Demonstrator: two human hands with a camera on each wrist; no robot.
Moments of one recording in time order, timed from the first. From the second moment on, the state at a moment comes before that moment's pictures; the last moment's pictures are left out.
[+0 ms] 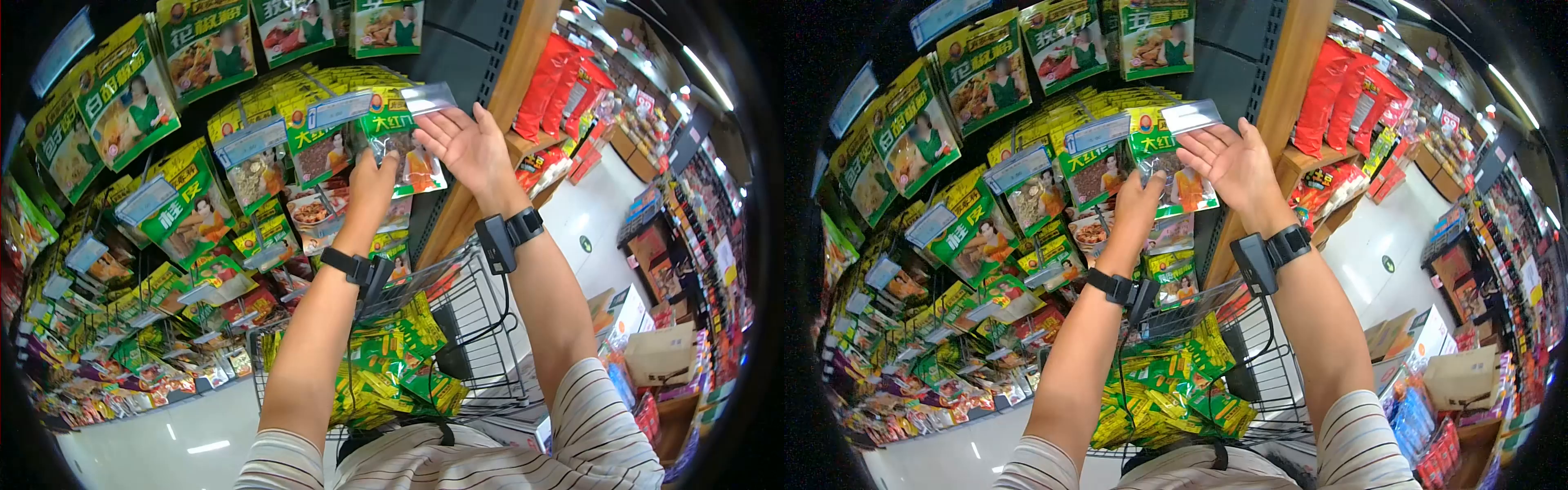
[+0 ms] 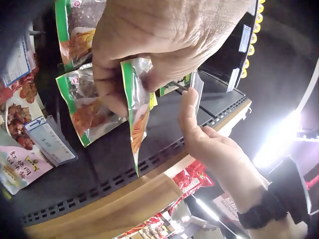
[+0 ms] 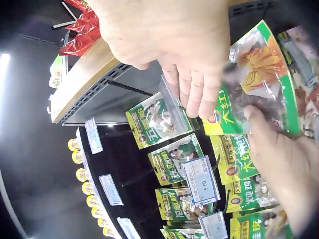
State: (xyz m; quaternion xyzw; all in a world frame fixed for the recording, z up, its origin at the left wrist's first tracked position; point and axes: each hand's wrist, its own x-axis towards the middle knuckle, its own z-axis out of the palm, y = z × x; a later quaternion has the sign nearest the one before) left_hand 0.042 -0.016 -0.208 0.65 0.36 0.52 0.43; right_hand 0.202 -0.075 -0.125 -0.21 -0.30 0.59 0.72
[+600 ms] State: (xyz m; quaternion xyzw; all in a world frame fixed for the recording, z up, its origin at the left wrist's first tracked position) left_hand 0.071 0.060 -0.216 0.67 0.48 0.50 0.28; right_hand 0.184 -0.122 -0.166 -0.26 -0.33 0.63 0.65
